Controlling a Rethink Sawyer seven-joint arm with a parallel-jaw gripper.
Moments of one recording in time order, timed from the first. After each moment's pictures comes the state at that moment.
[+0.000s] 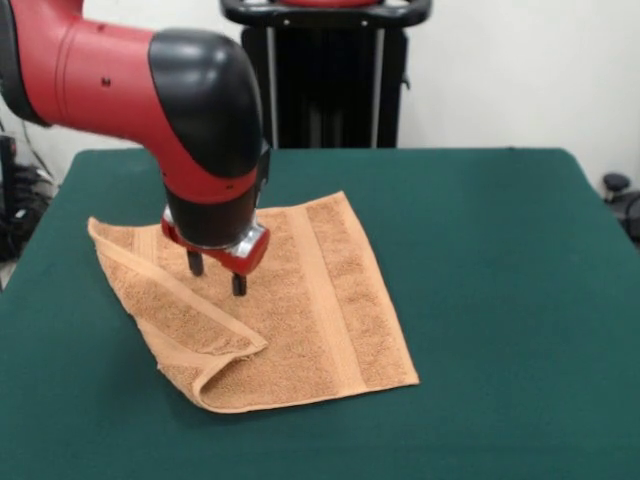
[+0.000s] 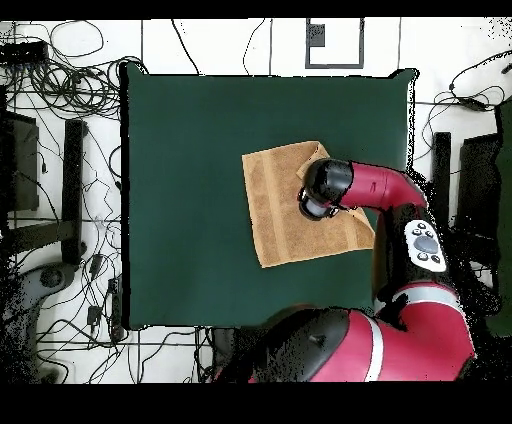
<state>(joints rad) -0.40 -0.31 0.06 1.26 -0.32 0.90 2.08</state>
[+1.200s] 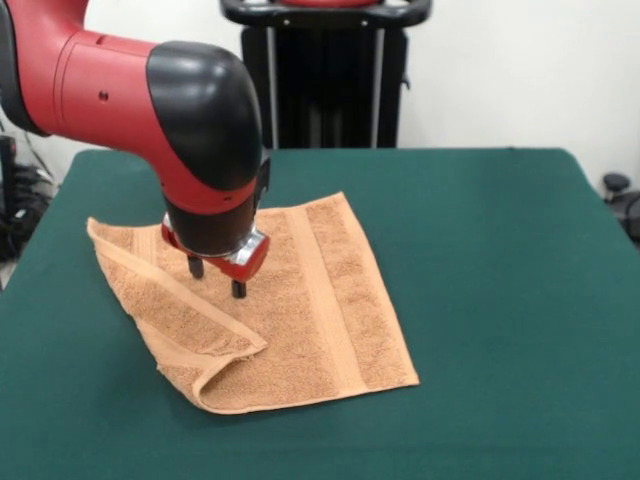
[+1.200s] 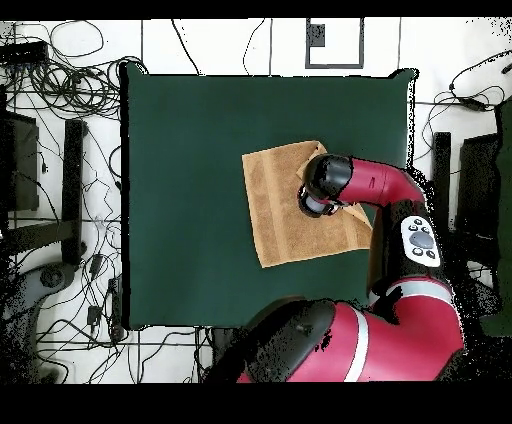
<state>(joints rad) -0.38 -0.28 0.02 1.21 -0.28 0.93 2.08</state>
